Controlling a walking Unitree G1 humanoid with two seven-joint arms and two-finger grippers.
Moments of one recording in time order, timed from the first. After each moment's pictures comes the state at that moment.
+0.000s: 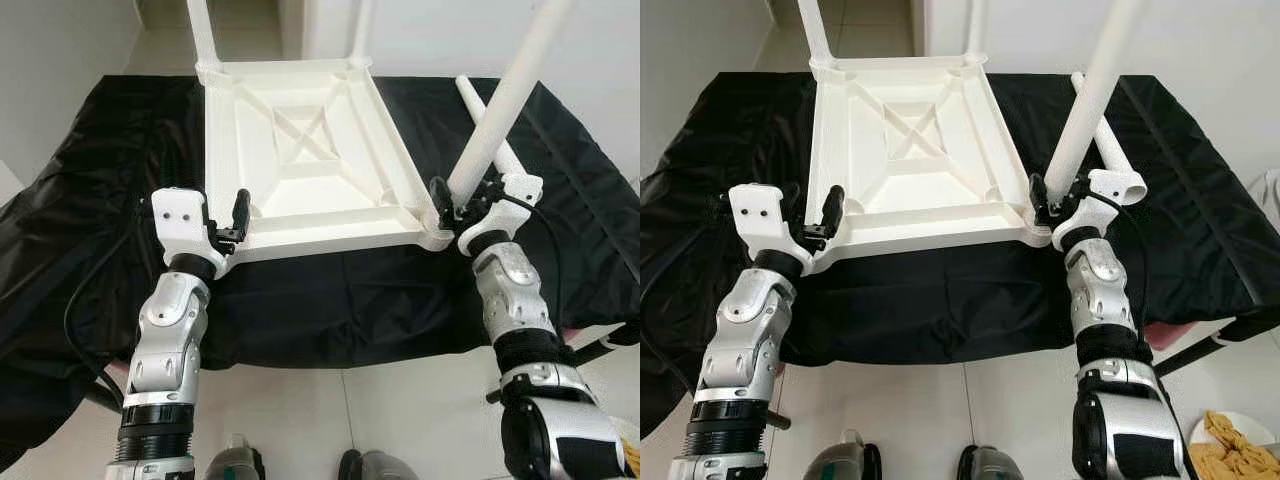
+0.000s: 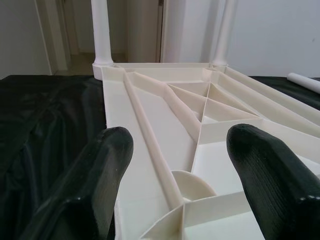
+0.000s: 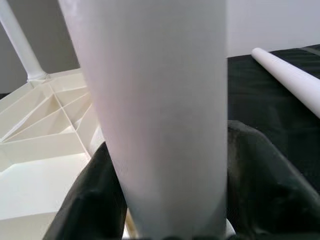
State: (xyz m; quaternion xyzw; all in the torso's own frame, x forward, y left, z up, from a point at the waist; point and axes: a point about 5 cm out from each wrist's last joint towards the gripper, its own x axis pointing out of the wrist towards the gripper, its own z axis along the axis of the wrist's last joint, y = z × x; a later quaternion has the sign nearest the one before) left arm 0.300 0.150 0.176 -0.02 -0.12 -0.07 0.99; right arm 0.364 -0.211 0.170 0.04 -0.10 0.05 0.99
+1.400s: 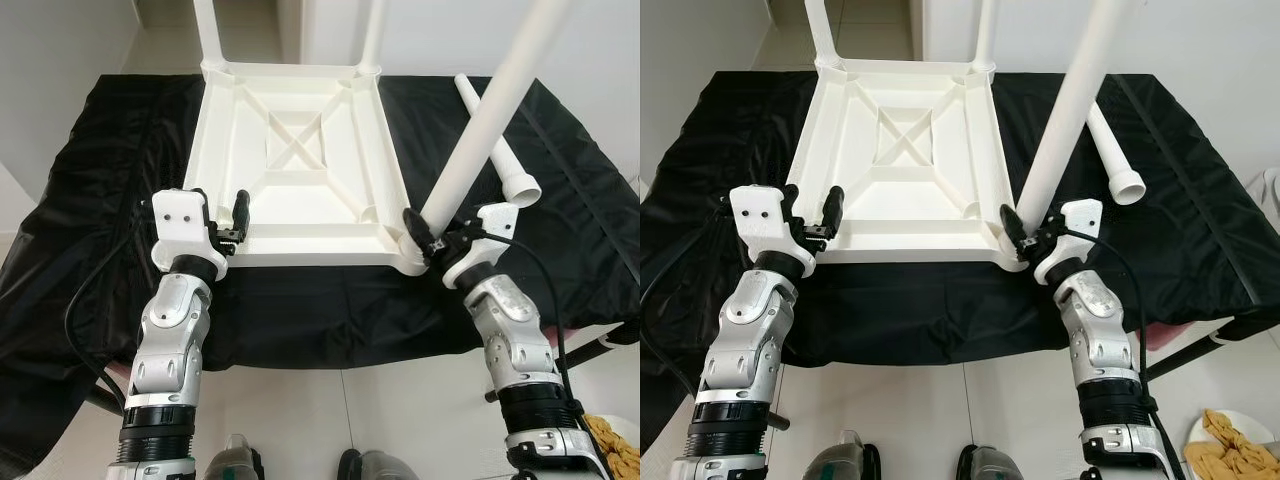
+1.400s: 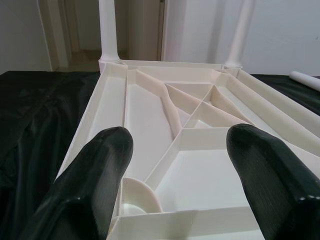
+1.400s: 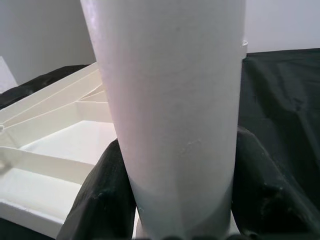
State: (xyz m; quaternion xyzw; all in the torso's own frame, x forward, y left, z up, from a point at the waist) left arm 0.300 0.148 0.175 -0.02 -0.12 -0.07 0.99; right arm 0.313 -0.168 0.158 0.02 -0.10 0.21 0.97
